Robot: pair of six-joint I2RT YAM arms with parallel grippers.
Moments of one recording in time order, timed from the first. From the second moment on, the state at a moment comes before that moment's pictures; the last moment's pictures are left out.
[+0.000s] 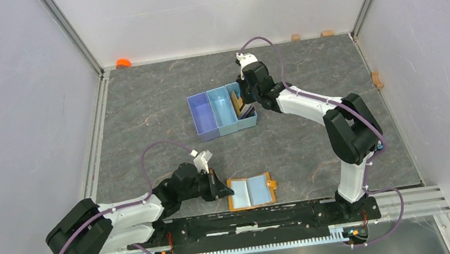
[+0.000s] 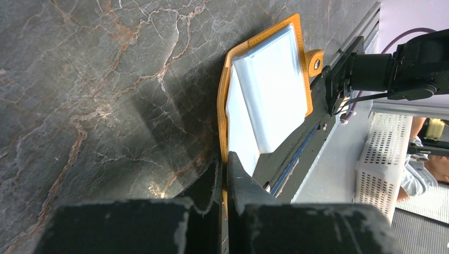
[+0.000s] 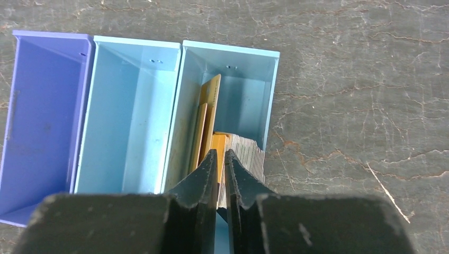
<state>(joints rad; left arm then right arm) -0.86 1.10 0.12 0.40 0.32 -0.89 0.57 1.86 1.31 -0.08 0.14 0.23</state>
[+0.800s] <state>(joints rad) -0.86 1.09 0.12 0.40 0.32 -0.89 0.58 1.88 1.30 -0.14 0.22 0.15</state>
